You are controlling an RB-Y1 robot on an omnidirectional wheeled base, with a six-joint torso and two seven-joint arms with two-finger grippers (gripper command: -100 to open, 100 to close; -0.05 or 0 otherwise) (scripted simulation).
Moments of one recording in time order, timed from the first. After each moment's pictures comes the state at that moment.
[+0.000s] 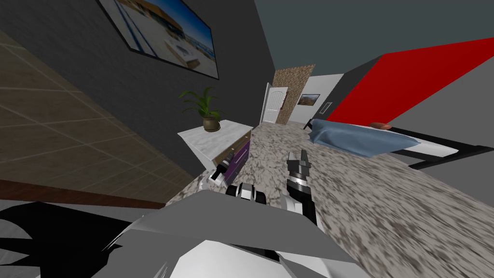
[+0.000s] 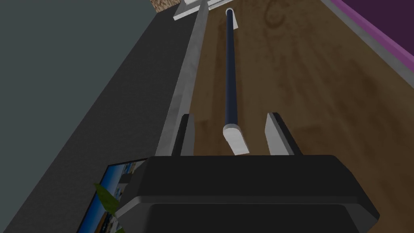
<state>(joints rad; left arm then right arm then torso) 0.16 0.21 -0.18 -1.53 -0.17 -0.36 0.01 0.55 0.03 0.07 -2.21 -0.01 -0.44 -0.12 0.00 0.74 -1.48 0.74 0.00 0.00</state>
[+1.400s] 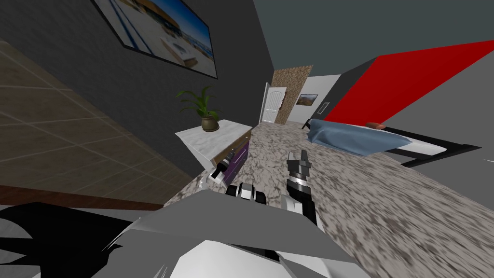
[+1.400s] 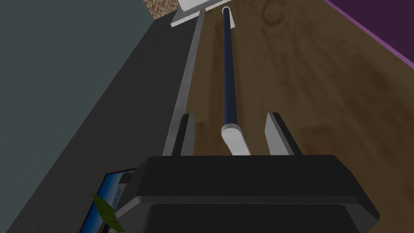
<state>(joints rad) 0.15 0.24 -0.19 -1.57 -0.17 -0.29 0.02 0.55 0.03 0.07 -2.21 -0.01 -0.44 -0.12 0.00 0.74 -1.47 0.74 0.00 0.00</state>
